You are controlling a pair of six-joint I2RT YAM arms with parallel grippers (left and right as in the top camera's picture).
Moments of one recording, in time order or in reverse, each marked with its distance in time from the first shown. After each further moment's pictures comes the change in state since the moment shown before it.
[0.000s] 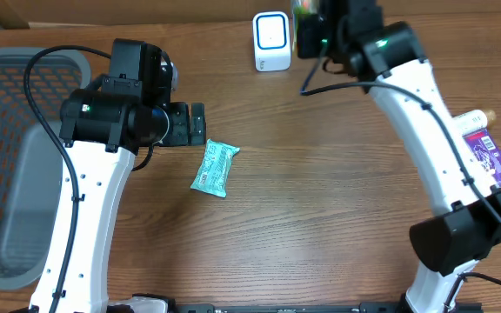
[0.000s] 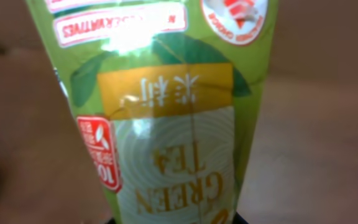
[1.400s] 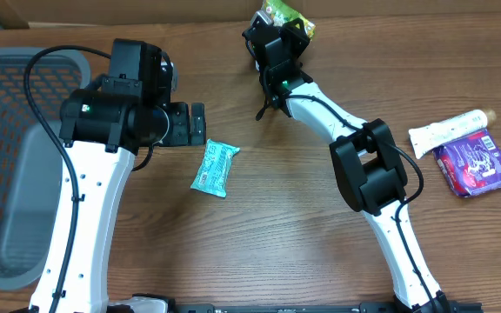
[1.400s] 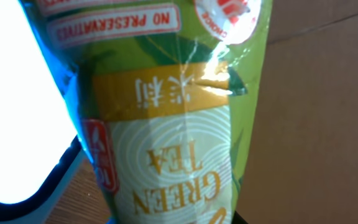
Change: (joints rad) left arm 0.000 0.000 0.000 0.000 0.000 0.000; right arm 0.086 0.616 0.009 0.877 0.735 -1.096
